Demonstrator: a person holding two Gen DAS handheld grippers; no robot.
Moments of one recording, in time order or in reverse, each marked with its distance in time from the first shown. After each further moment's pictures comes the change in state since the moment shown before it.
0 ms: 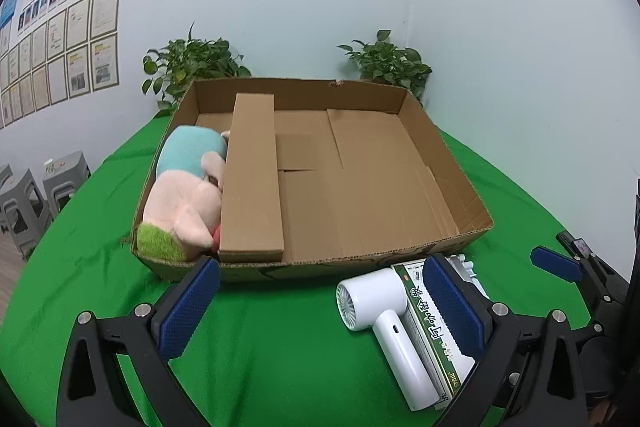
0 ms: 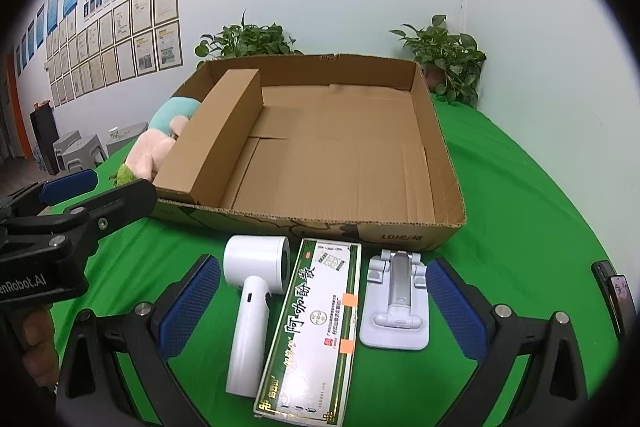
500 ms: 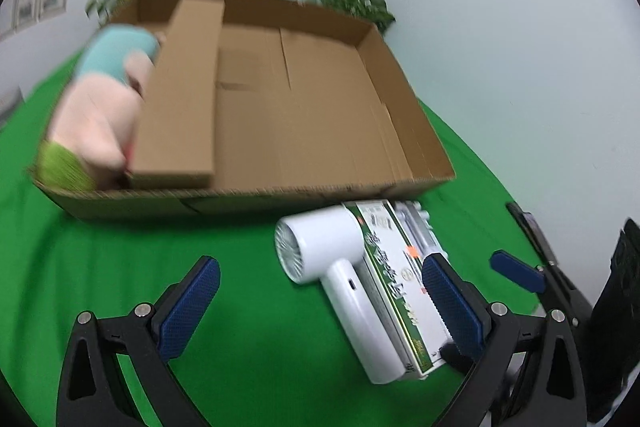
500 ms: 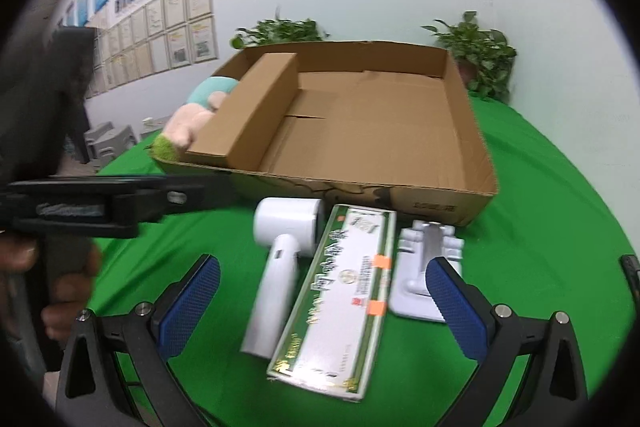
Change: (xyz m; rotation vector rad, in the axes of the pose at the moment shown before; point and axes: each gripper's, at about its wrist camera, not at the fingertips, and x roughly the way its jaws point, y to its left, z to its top) left arm 0.065 0.010 -0.025 -0.110 0.267 -0.300; right arm -0.004 0.001 -0.035 -0.047 0.000 0.160
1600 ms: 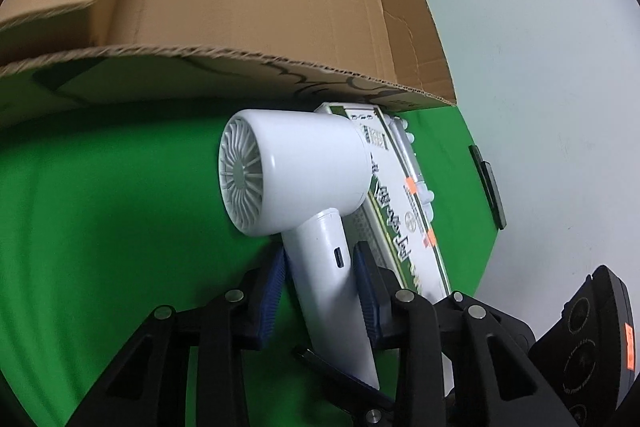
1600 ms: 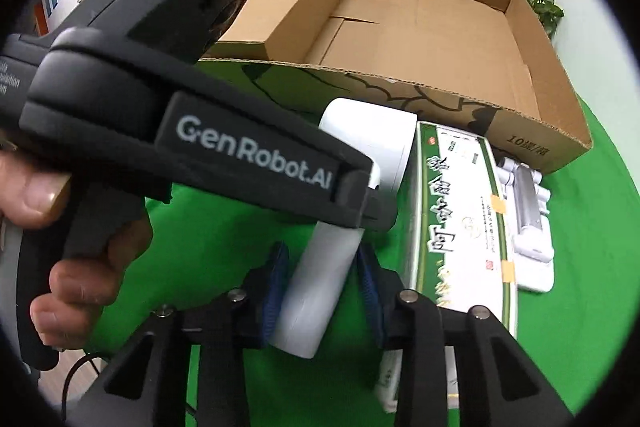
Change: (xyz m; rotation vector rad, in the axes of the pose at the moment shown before) left arm 0.089 0.027 -0.010 -0.131 0.382 -0.253; right arm 0.061 0.051 -0.023 -0.050 0.300 0.012
